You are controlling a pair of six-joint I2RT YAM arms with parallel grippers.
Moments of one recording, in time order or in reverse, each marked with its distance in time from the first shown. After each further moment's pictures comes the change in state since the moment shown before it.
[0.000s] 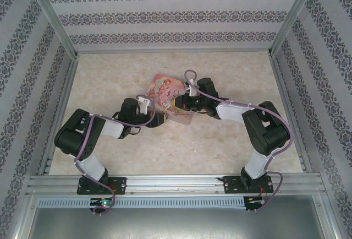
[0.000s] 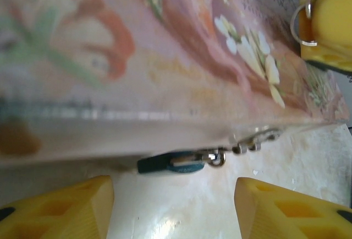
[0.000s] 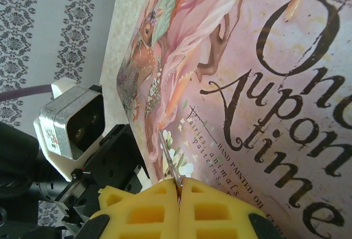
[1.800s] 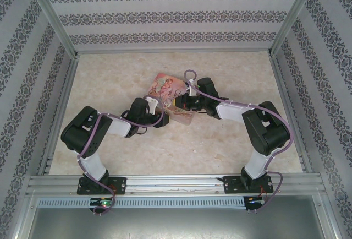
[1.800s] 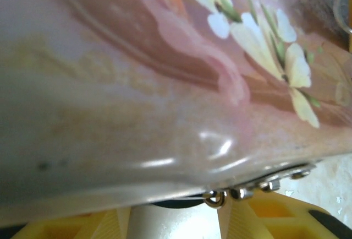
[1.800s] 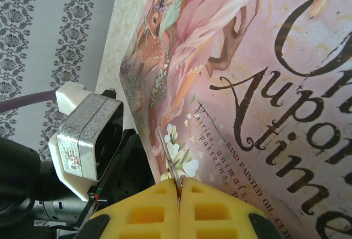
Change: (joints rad) left arm -0.114 0.049 0.076 -0.069 -0.179 0.047; right arm 0.000 0.000 0.003 -0.005 0.002 -0.026
